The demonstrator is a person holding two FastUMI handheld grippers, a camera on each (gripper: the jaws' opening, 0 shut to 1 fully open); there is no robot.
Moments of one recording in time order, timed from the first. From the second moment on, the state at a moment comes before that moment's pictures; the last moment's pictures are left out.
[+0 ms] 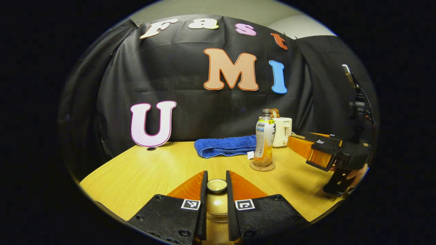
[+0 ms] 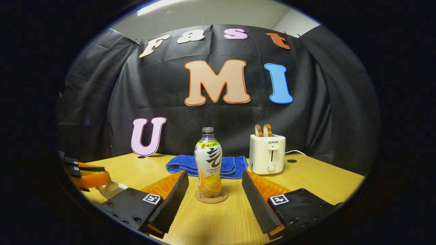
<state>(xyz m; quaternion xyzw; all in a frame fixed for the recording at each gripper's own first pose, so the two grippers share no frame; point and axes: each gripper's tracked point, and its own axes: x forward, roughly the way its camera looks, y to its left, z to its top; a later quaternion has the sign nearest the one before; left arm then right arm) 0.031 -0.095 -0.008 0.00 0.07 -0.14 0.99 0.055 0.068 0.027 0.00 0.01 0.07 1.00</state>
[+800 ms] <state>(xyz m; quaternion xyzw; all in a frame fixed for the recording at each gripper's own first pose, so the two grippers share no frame) 0.040 -0.102 -0.025 0.02 0.08 -0.14 0.99 0.051 0.069 0.022 0.00 0.02 0.08 1.00</state>
